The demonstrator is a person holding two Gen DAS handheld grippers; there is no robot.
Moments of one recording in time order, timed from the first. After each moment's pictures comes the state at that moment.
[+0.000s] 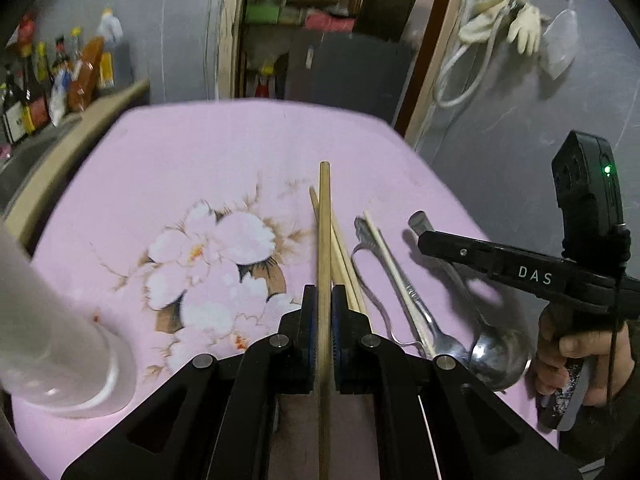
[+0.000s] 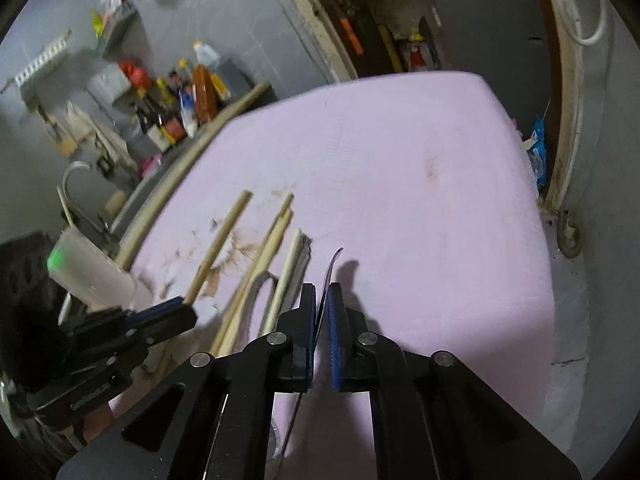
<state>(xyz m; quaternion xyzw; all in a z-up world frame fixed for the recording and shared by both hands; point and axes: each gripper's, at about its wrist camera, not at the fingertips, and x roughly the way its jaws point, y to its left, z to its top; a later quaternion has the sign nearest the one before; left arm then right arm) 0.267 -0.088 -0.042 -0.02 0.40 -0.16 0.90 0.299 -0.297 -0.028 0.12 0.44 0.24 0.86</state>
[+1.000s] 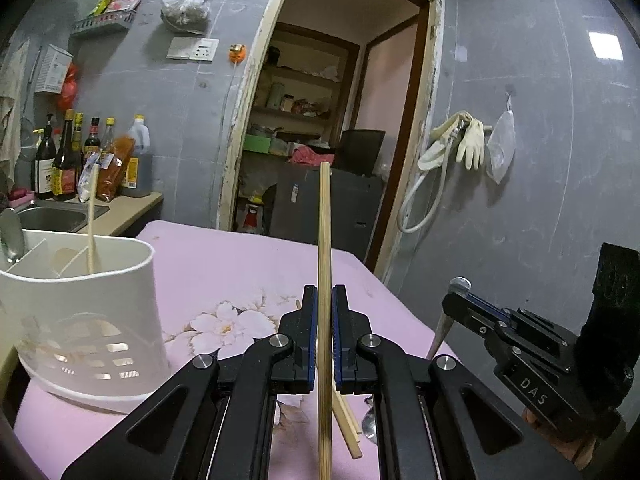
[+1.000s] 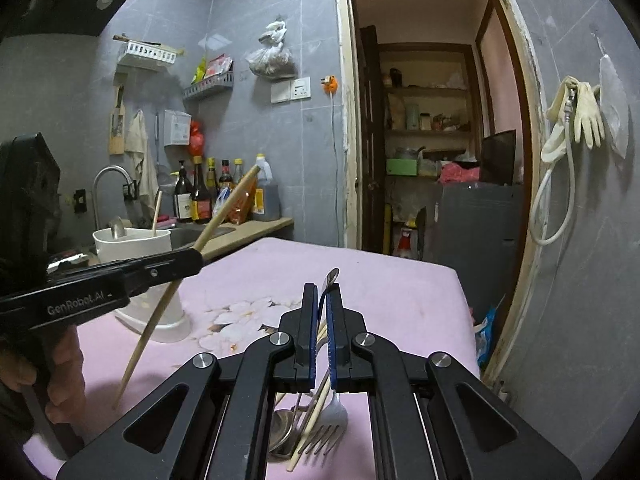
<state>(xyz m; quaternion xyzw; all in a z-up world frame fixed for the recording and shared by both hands) 0.164 -0.046 0.020 -0.08 0.16 -0.19 0.97 0.146 -0.241 0.030 -0.04 0.13 0.20 0.97</state>
